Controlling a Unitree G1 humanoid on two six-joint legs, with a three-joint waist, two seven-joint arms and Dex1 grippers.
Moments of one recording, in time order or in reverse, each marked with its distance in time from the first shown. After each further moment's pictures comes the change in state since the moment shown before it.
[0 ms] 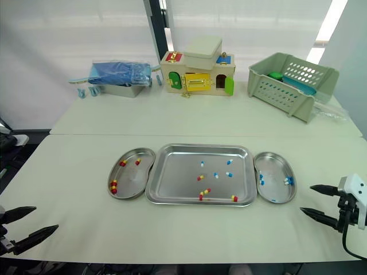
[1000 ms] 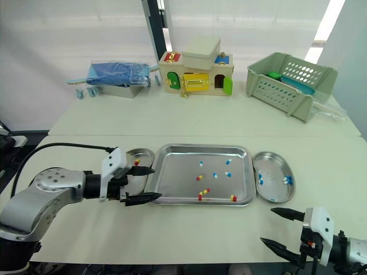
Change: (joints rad) left arm -0.865 0.088 -0.919 -0.110 -0.056 0.334 0.158; right arm 0.338 0.300 0.067 -0.600 0.051 0.043 -0.209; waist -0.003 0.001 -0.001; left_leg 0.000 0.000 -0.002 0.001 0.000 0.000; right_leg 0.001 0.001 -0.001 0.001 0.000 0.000
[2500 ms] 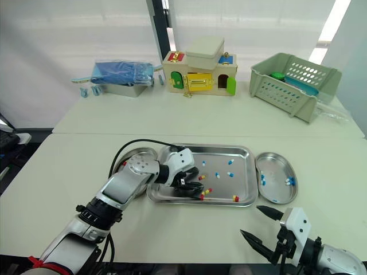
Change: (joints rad) left arm -0.348 -0.406 -0.350 0.391 0.411 -0.042 0.073; right arm 0.032 0.096 0.174 -0.104 -0.040 0.016 -0.261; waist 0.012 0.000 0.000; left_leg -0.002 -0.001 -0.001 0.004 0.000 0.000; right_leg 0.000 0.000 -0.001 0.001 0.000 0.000
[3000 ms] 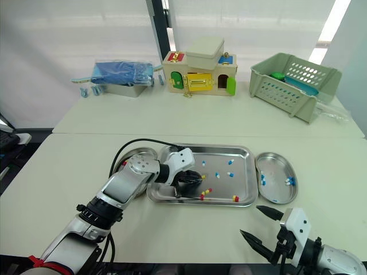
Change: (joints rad) left arm -0.003 -0.001 0.000 0.004 0.004 -0.003 -0.012; right arm 0.004 0.000 0.000 0.000 0.000 -0.009 0.000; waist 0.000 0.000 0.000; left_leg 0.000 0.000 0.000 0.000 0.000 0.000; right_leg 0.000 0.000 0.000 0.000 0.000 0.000
